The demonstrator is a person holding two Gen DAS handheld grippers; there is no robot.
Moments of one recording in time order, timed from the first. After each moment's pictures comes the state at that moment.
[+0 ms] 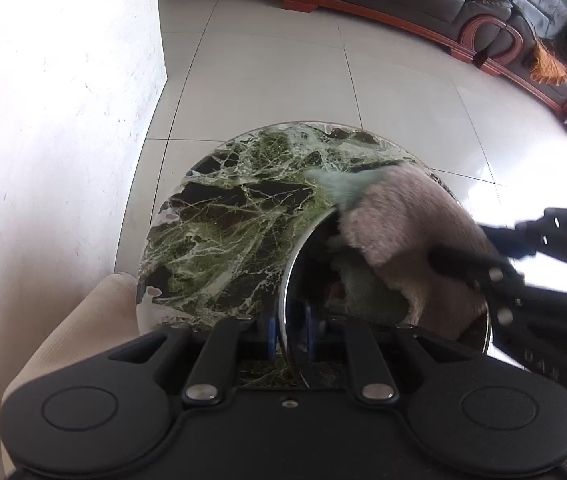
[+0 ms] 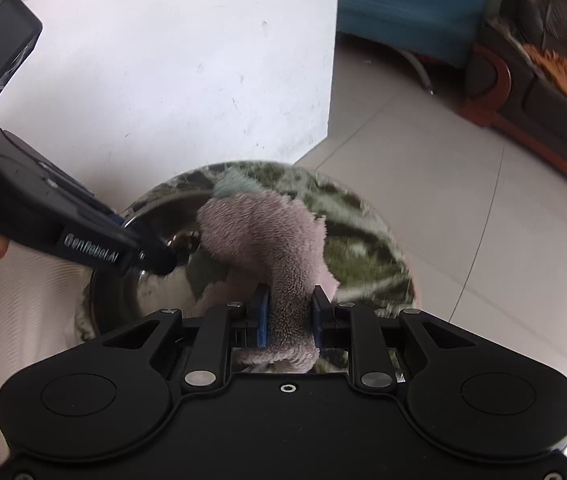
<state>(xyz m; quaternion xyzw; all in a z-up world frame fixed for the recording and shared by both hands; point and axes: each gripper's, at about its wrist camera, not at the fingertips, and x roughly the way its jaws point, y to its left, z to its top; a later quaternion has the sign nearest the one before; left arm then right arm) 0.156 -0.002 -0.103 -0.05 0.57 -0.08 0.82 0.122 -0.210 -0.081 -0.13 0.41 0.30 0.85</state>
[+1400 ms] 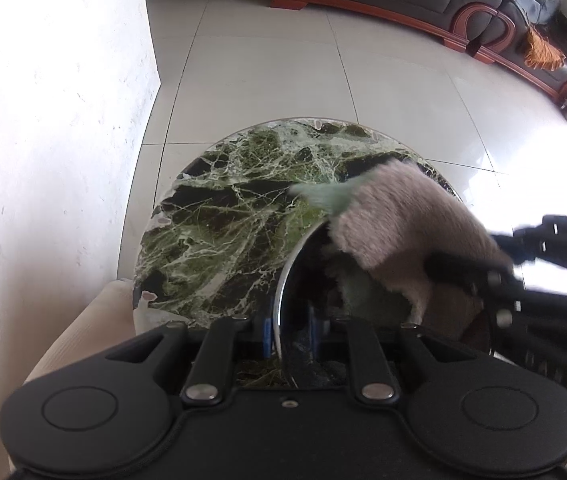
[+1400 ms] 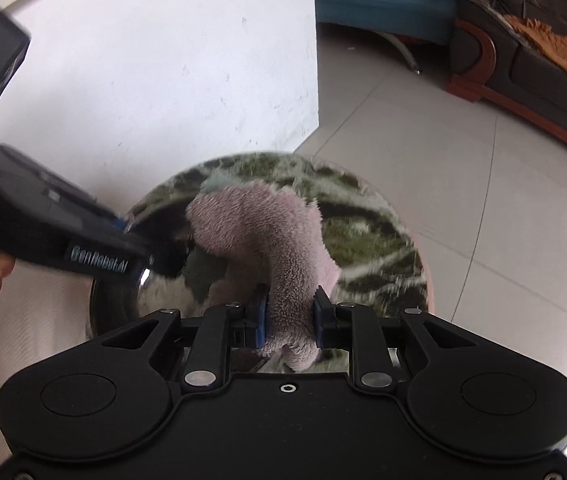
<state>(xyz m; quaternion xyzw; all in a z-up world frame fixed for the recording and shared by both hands) 0.155 -0.008 -0.105 -0.03 0.57 -0.09 0.82 0.117 -0.222 -0.084 -0.08 0.43 0.28 0.86</state>
